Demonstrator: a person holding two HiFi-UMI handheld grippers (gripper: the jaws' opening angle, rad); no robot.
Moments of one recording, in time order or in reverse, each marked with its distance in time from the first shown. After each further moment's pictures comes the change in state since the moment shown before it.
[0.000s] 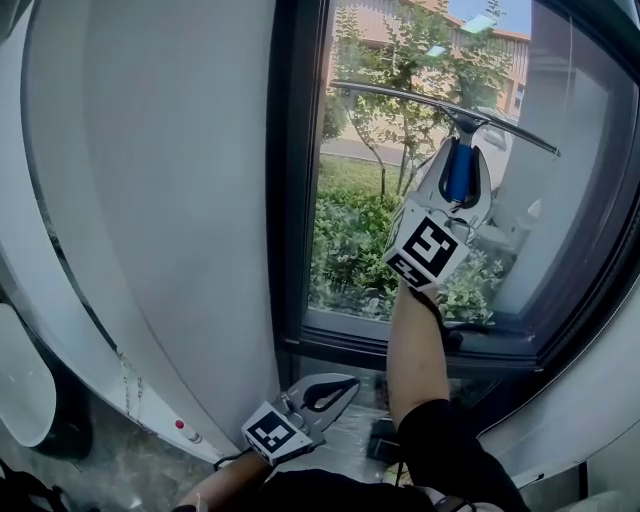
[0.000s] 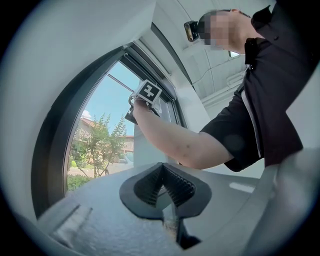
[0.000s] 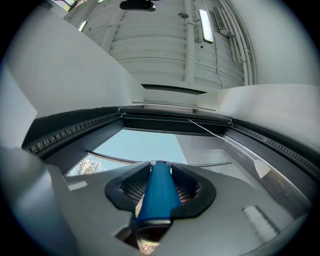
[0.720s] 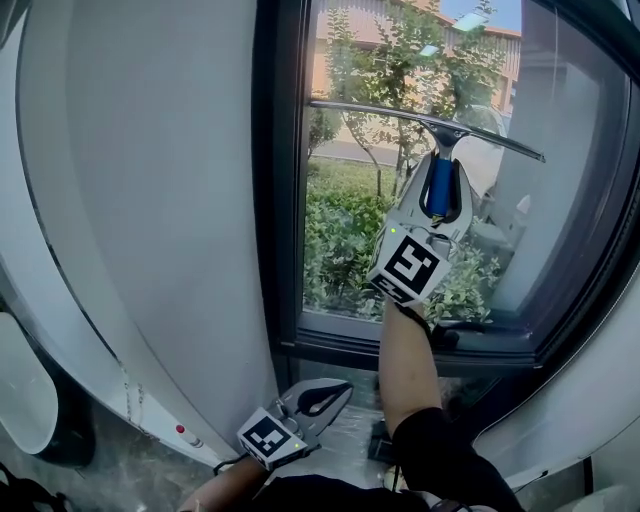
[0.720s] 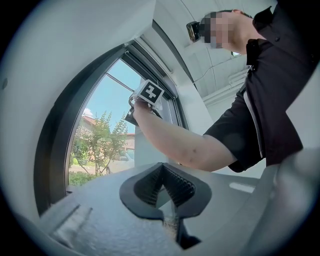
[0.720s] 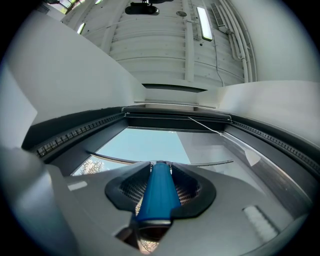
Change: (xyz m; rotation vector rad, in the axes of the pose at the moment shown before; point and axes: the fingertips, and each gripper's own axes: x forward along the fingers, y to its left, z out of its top) left arm -0.004 -0.002 -0.006 -0.023 0.032 0.014; right arm -0.023 0.006 -0.011 0.013 0.019 0.031
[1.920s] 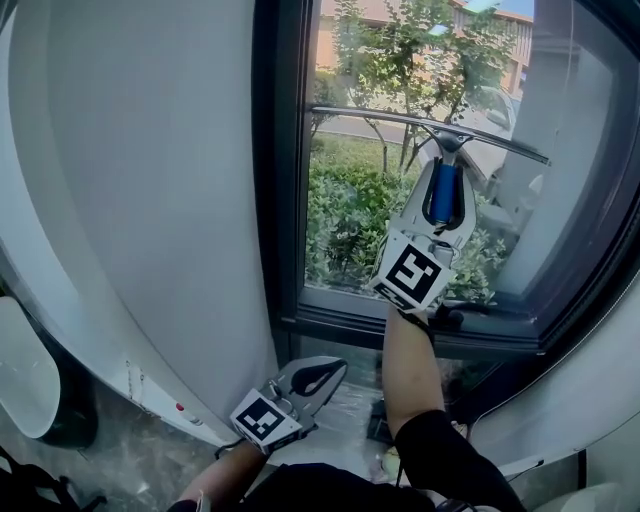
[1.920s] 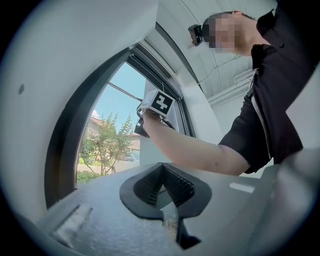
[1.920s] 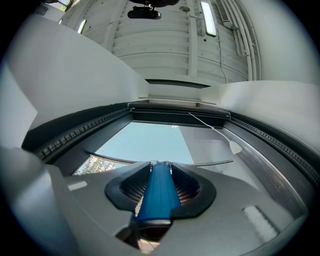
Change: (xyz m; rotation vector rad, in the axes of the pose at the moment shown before) left arm -0.009 0.010 0.002 -0.014 -0.013 0.068; right arm -0.040 -0.001 -0.021 -0.030 0.063 0.038
